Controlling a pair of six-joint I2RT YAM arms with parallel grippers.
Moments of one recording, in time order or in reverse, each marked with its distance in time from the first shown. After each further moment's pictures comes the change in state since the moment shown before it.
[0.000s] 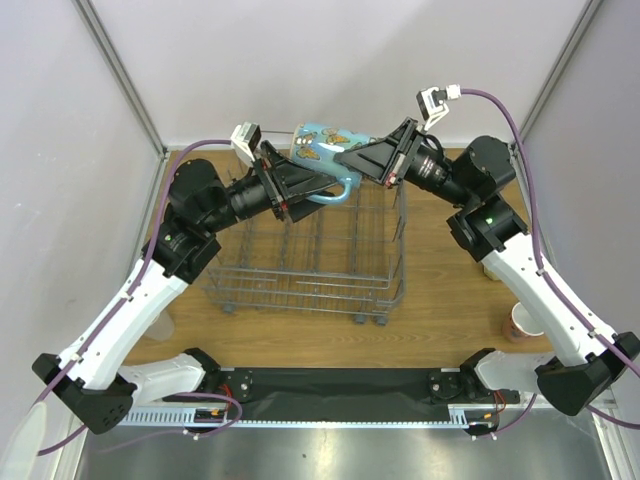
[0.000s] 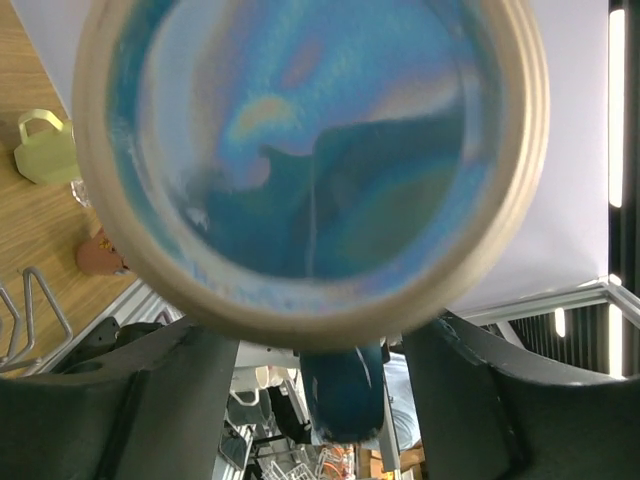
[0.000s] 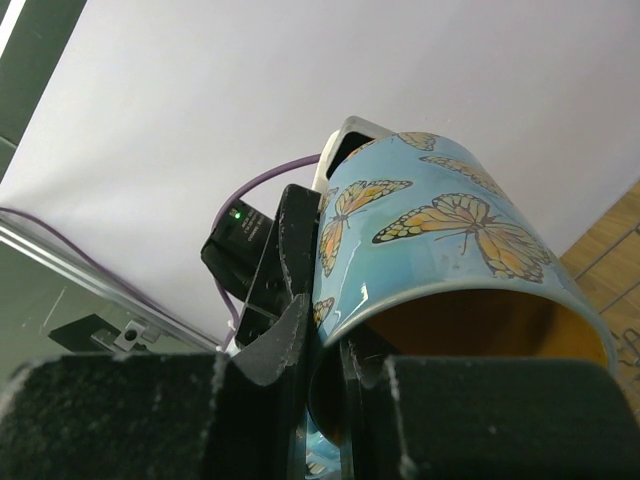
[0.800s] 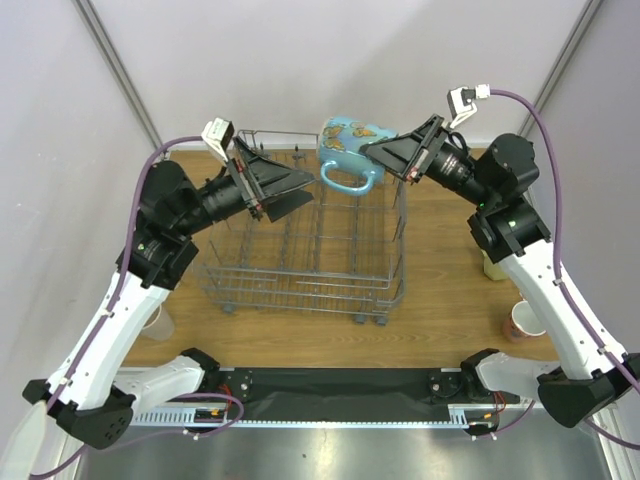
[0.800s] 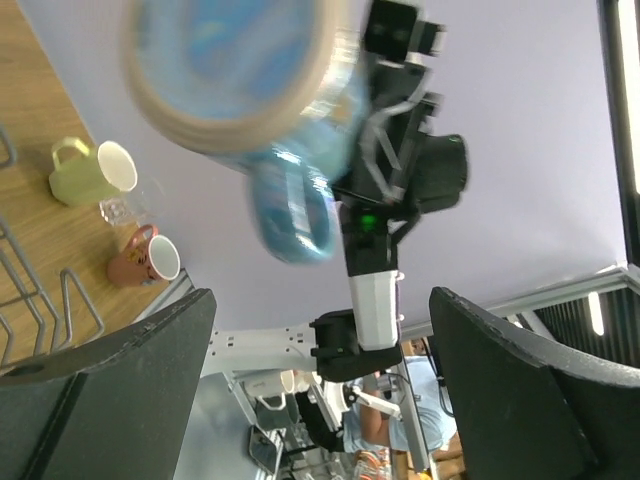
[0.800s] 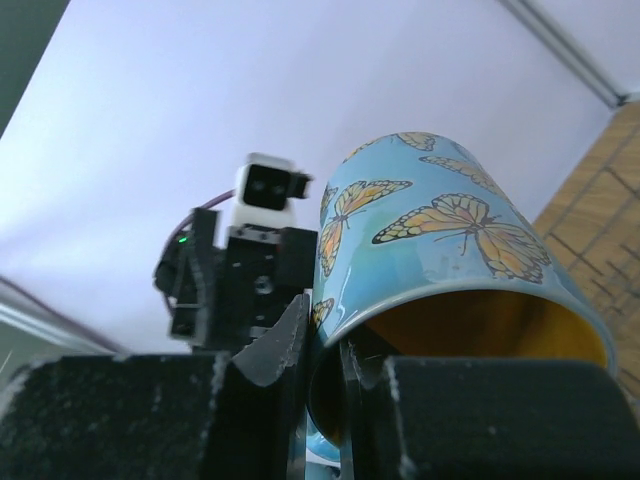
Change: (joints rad) left arm 0.108 -0.074 0.032 -0.073 0.088 0.077; right arm -0.126 -0.061 0.000 -0.138 0.014 -0.023
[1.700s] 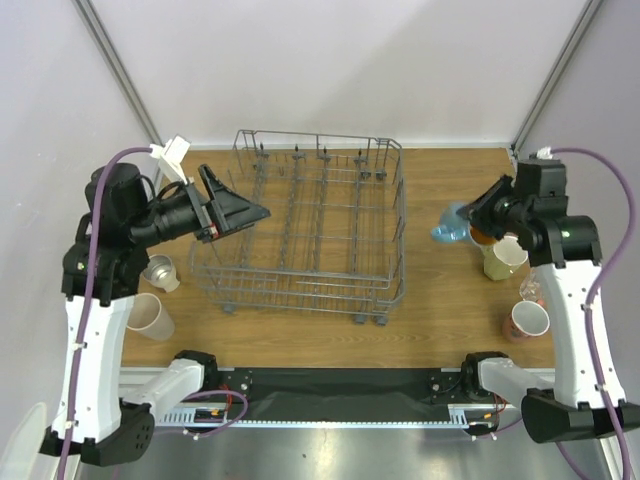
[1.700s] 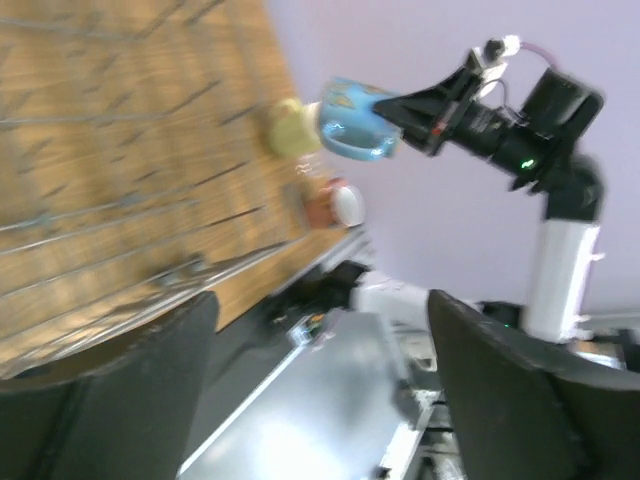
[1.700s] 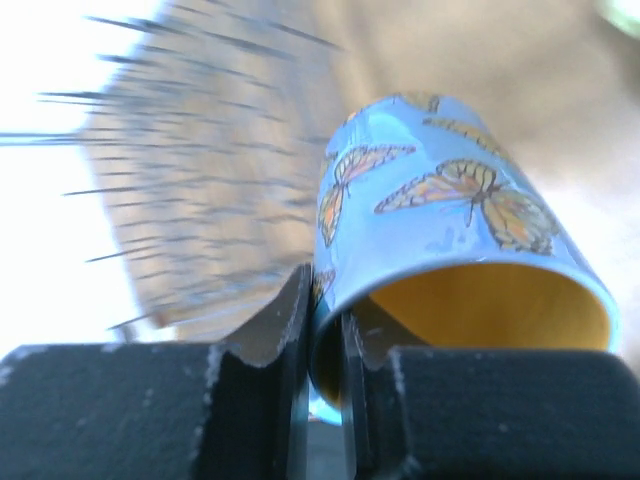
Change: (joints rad) left arm 0.343 -0.038 0.233 -0.764 0.160 0.573; right arm -0.373 -0.091 0.024 -1.088 0.509 -0.315
